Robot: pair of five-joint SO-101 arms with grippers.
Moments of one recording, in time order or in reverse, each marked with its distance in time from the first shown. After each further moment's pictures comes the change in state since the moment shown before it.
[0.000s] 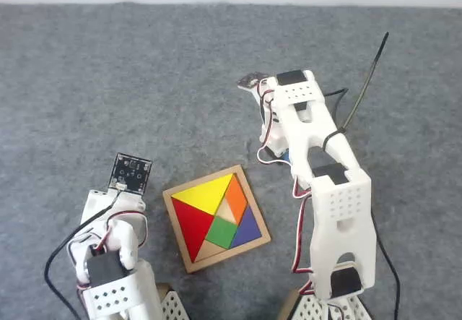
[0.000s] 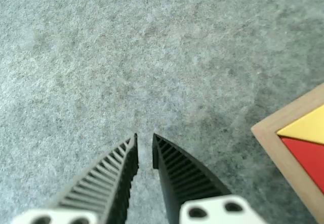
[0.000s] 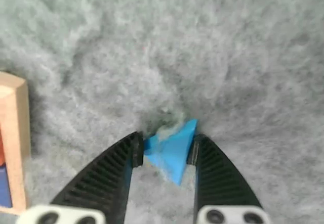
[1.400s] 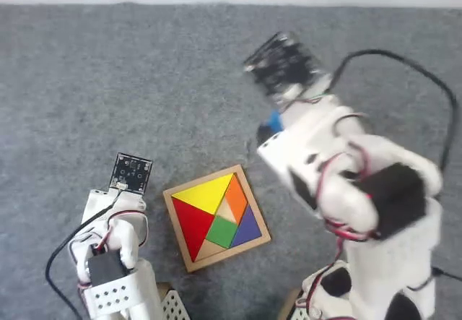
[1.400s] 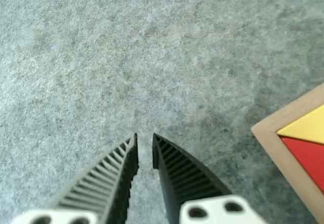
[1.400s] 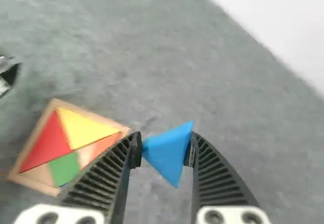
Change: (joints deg) left arm 0.0 0.0 0.0 0.0 0.0; right arm -15.6 -70.5 3.1 12.5 -10.0
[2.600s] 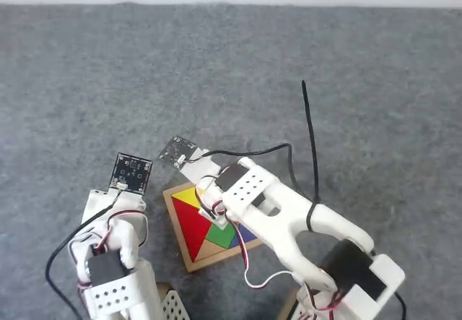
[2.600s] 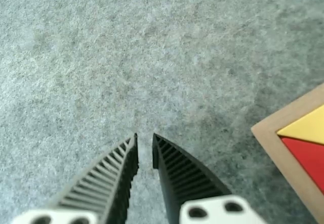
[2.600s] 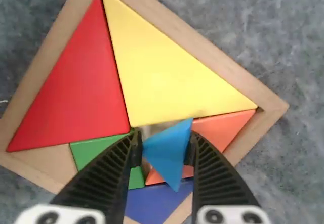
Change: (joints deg) left arm 0.0 0.0 0.0 0.0 0.0; right arm -16.5 27.6 52.8 -45.5 -6.3
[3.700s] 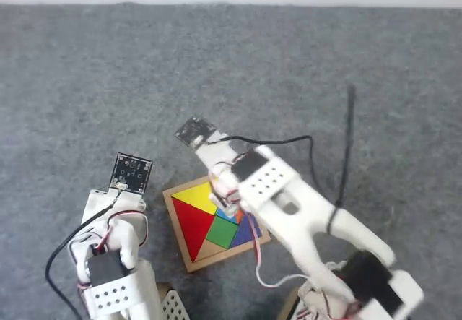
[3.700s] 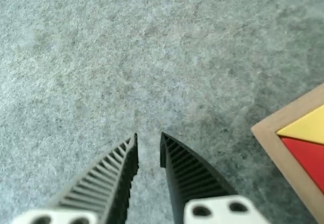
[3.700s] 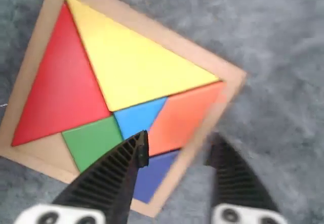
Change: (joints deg) left arm 0.0 0.0 0.0 0.0 0.0; right arm 5.7 -9.8 -0.3 7.6 -2.8
